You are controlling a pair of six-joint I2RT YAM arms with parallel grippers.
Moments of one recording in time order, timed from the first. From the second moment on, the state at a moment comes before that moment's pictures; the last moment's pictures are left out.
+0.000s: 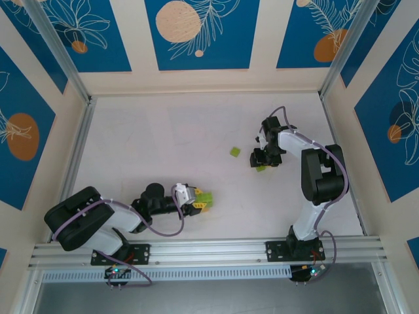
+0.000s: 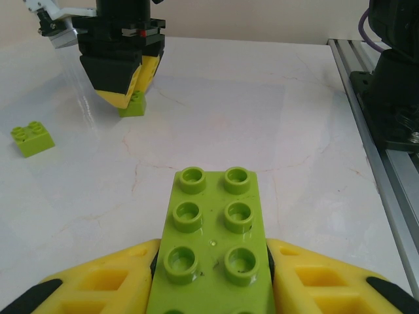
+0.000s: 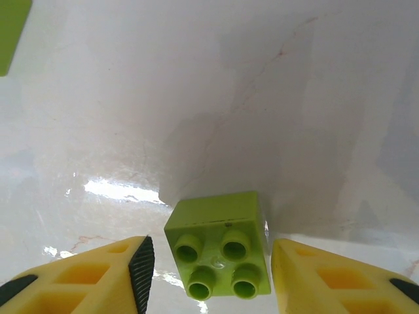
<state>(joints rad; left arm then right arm) -0.80 1.44 0.15 1.05 0.51 0.15 0.18 1.81 1.17 -0.80 -0.15 0.10</state>
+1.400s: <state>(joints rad) -0.80 1.44 0.16 1.04 0.52 0.16 0.52 1.57 1.28 -1.10 -0.16 0.25</state>
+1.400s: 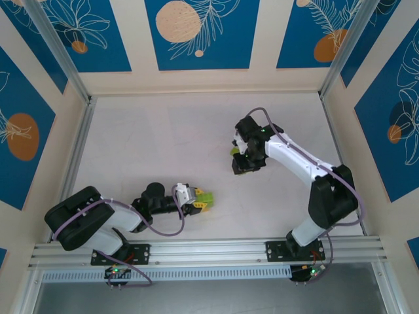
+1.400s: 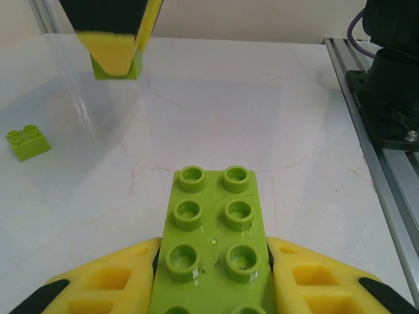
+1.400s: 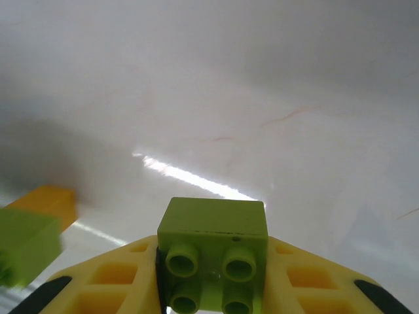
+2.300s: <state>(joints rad) -0.80 1.44 0.16 1.04 0.52 0.16 0.98 1.62 1.36 -1.15 -0.12 0.80</state>
